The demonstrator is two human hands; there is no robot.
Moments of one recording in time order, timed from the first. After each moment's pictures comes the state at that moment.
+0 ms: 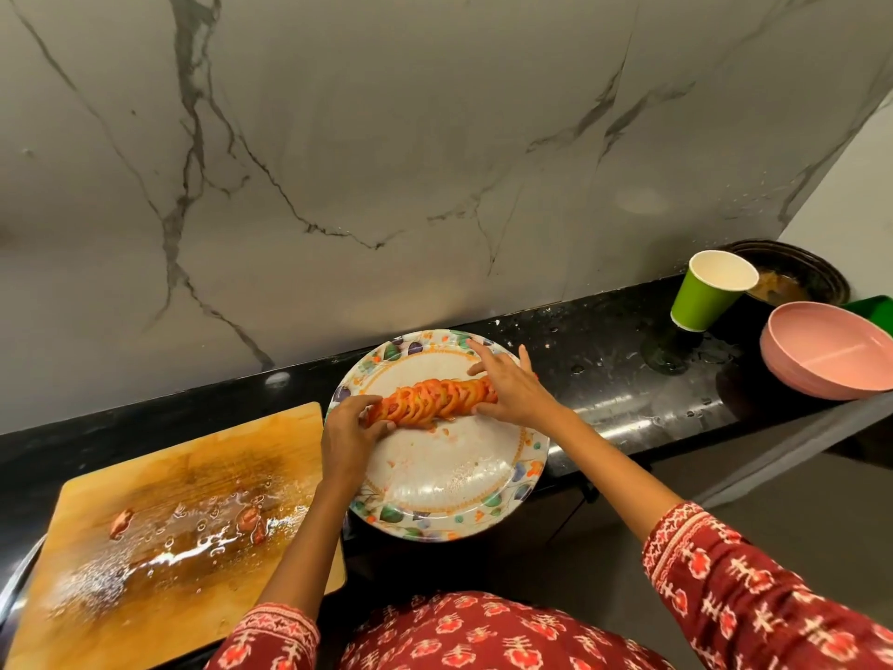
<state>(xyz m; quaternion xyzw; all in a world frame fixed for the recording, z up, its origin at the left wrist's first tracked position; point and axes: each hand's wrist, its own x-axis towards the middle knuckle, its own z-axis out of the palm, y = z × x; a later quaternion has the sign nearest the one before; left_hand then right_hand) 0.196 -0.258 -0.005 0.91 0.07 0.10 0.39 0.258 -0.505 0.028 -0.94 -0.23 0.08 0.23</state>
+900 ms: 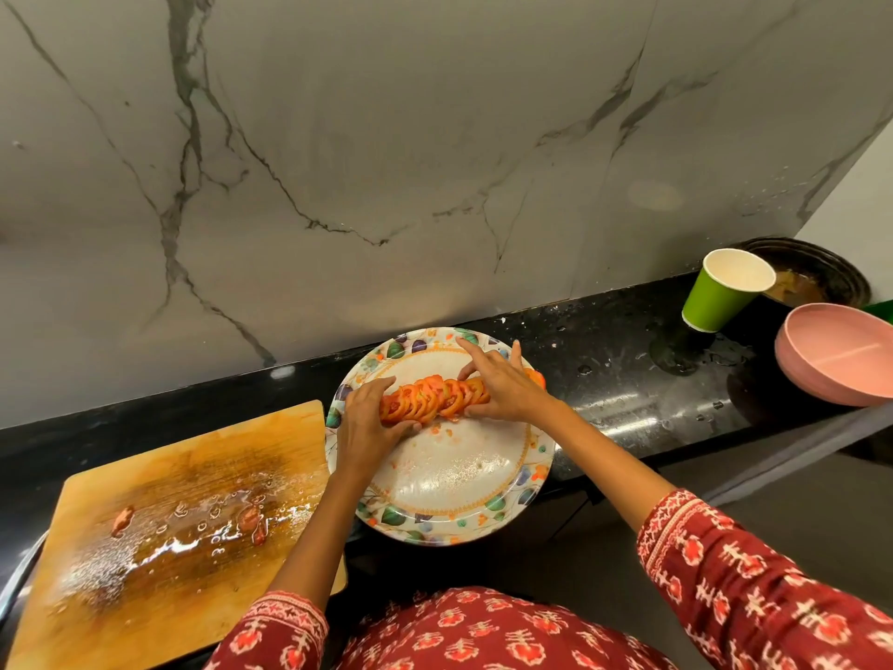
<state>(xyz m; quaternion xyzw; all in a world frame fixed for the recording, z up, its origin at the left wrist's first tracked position) 0.202 -0.276 0.003 0.94 0.04 0.06 0.34 0.271 -0.492 0.025 -0.93 -0.27 0.10 0.24</state>
